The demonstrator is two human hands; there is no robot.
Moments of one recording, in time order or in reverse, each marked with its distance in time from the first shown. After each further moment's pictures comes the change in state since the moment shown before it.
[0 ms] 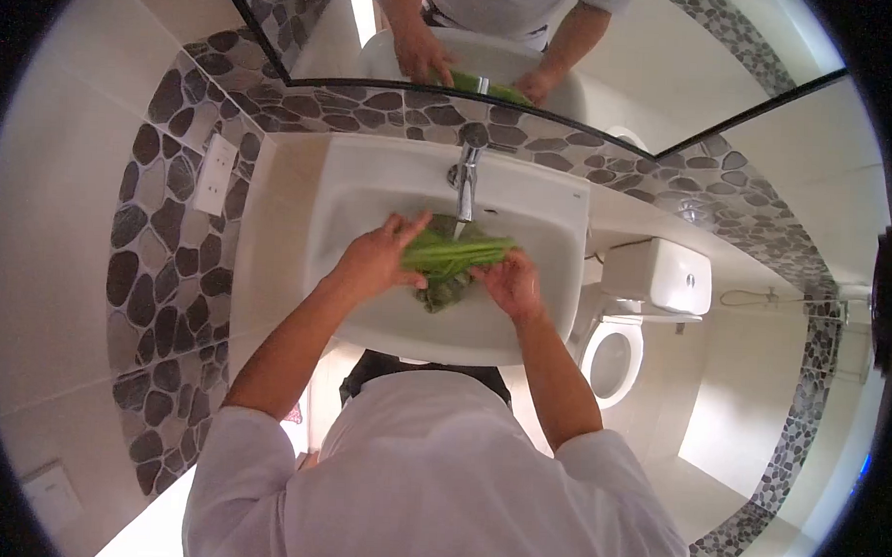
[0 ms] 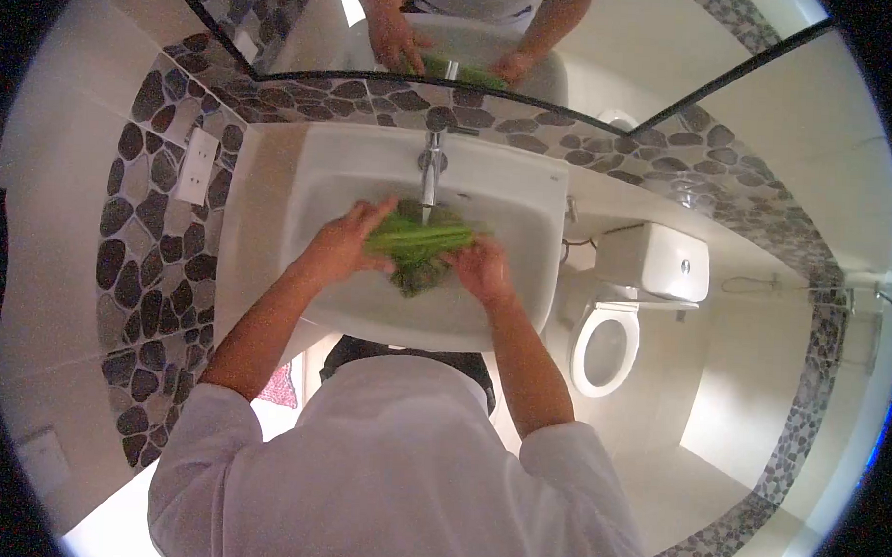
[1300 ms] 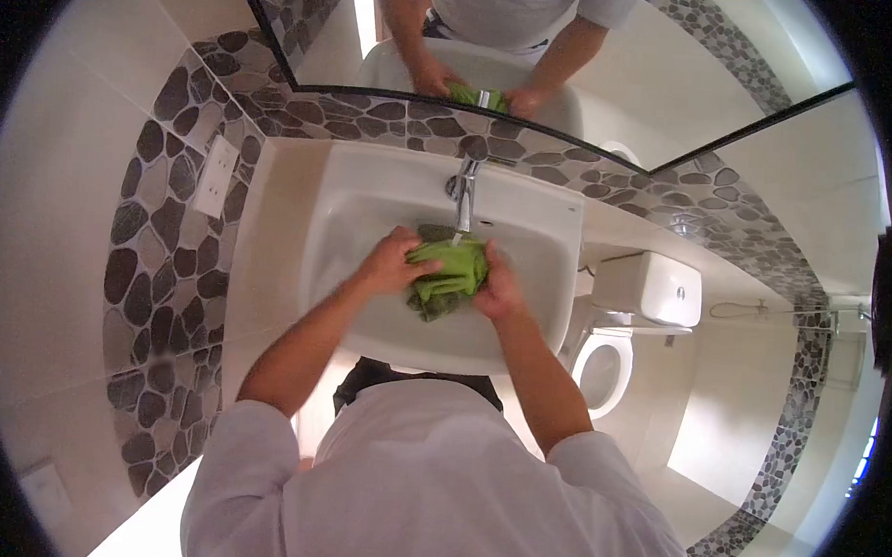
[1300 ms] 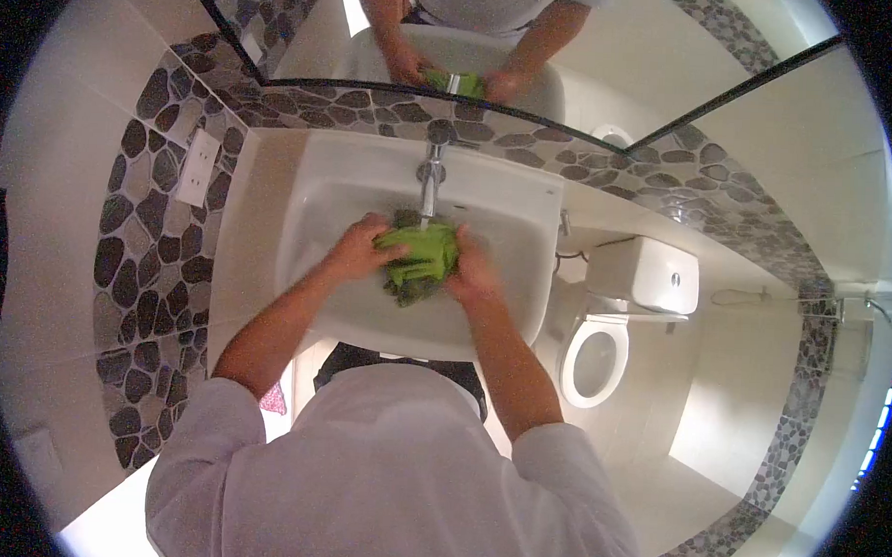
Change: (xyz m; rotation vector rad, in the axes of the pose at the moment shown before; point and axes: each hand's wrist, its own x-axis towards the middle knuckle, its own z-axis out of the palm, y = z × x) left_hand 0.026 -0.036 0.052 -0.303 -0.122 -0.022; right_hand 0.029 0.016 0.016 0.361 0.237 0.358
